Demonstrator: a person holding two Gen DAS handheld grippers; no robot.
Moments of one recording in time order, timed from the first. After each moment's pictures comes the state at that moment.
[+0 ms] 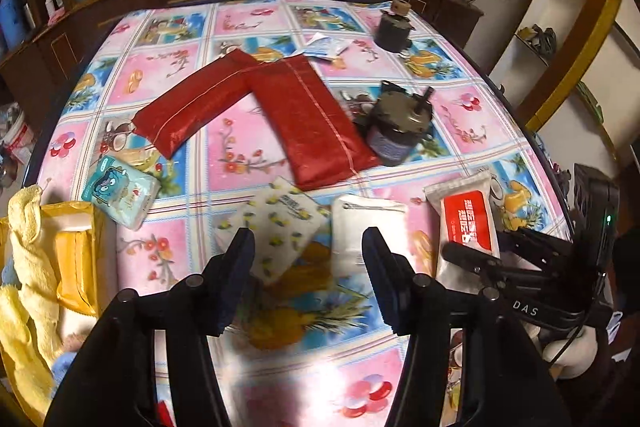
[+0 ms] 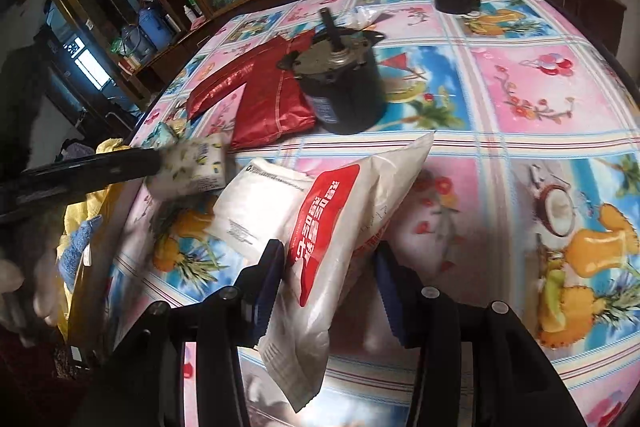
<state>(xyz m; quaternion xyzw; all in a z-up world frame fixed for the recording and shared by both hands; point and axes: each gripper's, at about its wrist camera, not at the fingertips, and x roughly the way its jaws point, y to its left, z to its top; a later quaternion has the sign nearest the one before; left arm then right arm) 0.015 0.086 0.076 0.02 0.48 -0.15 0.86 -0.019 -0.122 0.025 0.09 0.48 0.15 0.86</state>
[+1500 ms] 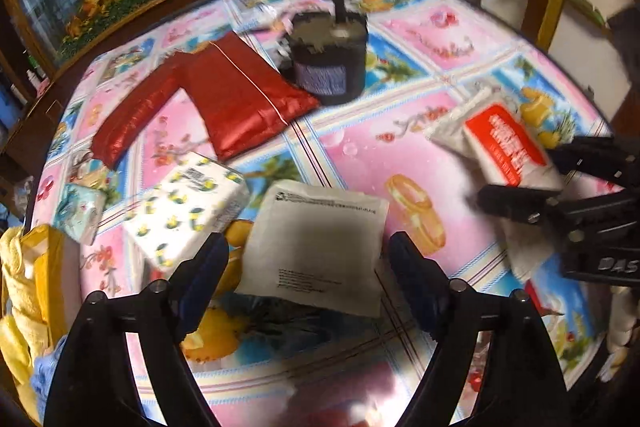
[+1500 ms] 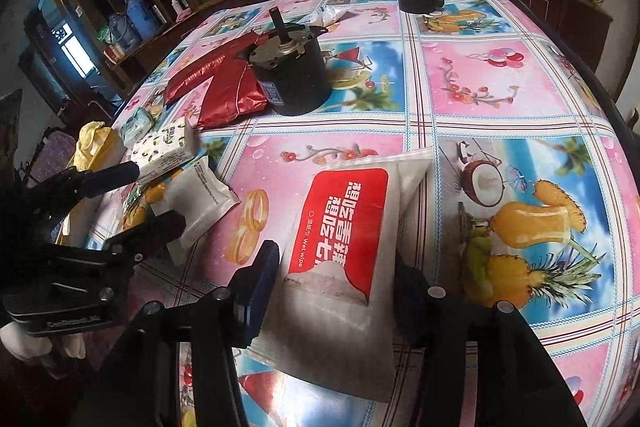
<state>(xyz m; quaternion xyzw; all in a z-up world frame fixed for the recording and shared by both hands) 0.000 0.010 0.007 0.17 0.46 -0.16 0.86 -0.037 -0.151 0.025 0.06 0.48 0.13 0.86</state>
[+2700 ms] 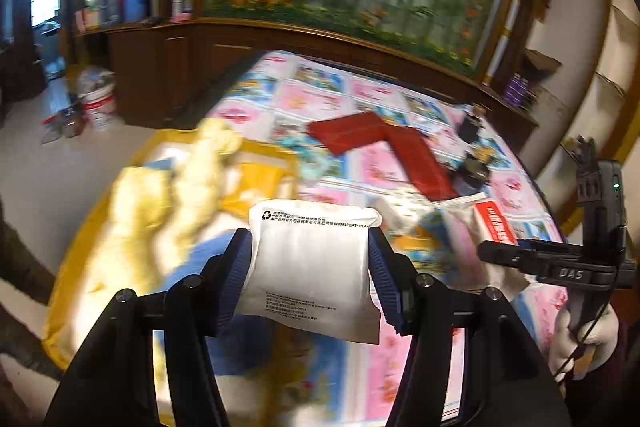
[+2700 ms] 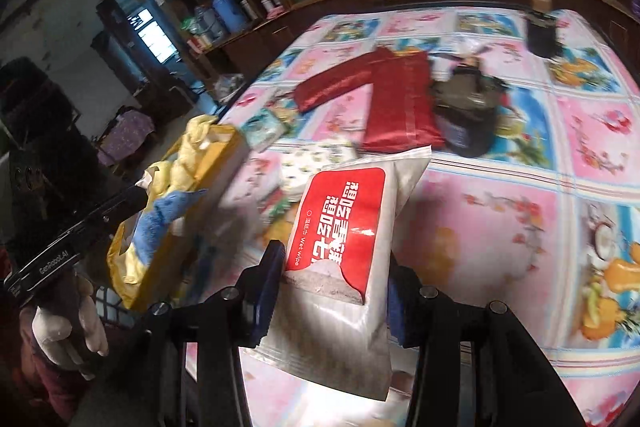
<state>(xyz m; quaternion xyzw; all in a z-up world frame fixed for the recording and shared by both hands) -0.112 0.243 0.095 -0.10 0.35 0.01 0.93 -0.045 -0.044 0.077 0.07 0.46 0.30 0.83</state>
